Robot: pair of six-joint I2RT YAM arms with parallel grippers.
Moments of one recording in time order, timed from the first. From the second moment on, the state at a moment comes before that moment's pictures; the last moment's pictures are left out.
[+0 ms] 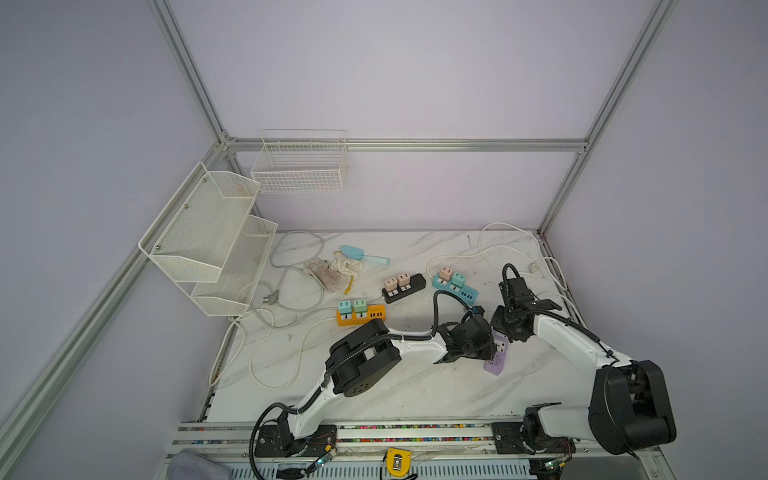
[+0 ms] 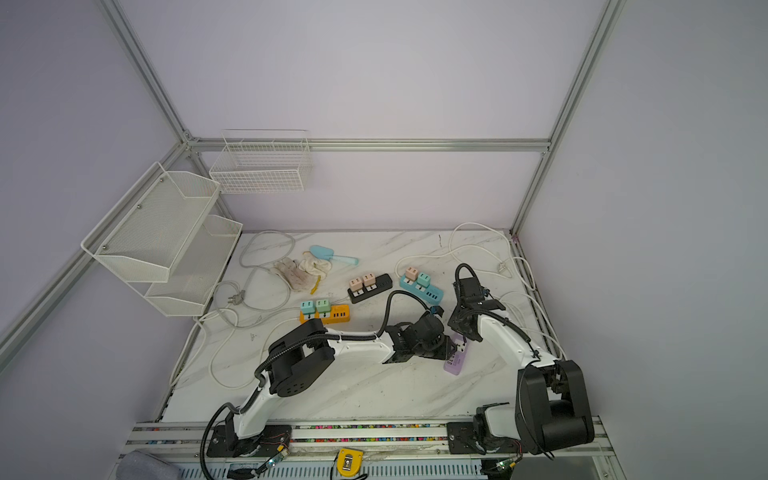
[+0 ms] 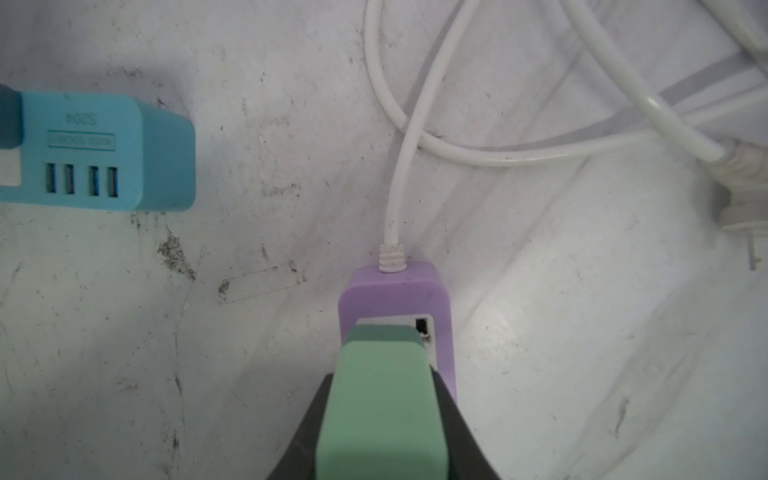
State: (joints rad) left arm -1.14 2.24 1.53 -0.03 0.11 -0.91; right arm 0.19 1.31 0.81 -0.68 0.17 0.71
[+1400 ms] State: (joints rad) left arm -0.91 1.41 1.00 -0.26 -0.08 -0.72; right arm 0.41 1.14 0.75 -0.34 -0.20 0.73
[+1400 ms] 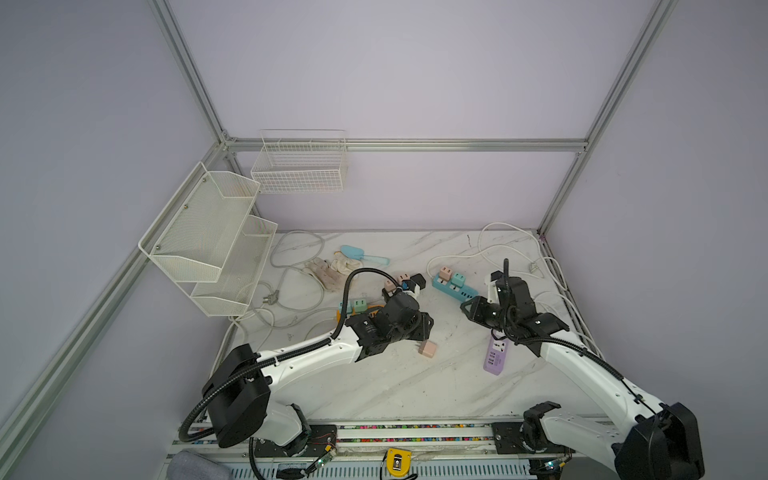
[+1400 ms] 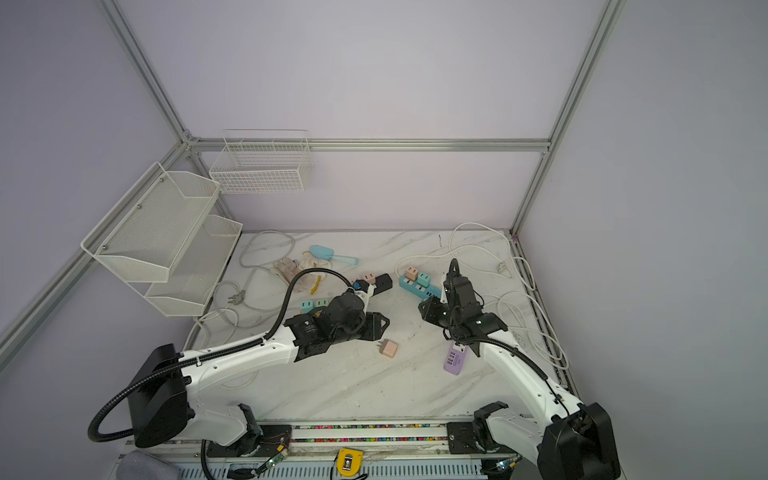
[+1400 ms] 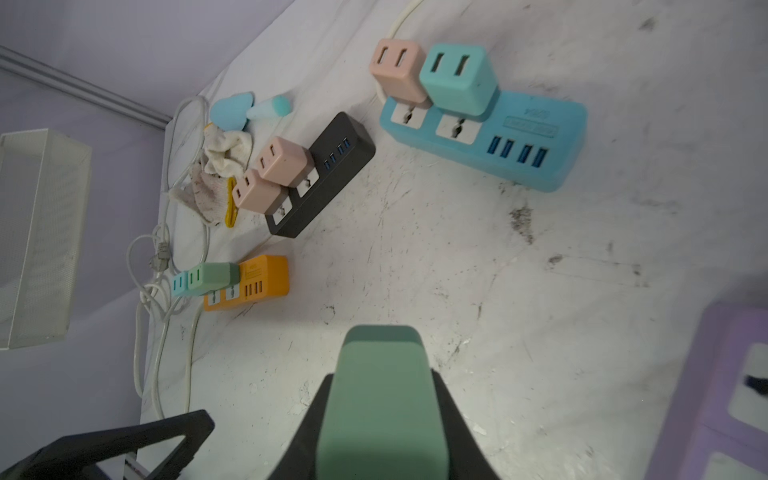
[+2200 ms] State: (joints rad) left arm -0.82 1.35 0.90 -0.32 -0.17 -0.78; right arm 0.59 1.42 0.56 0.21 -0.18 0.93
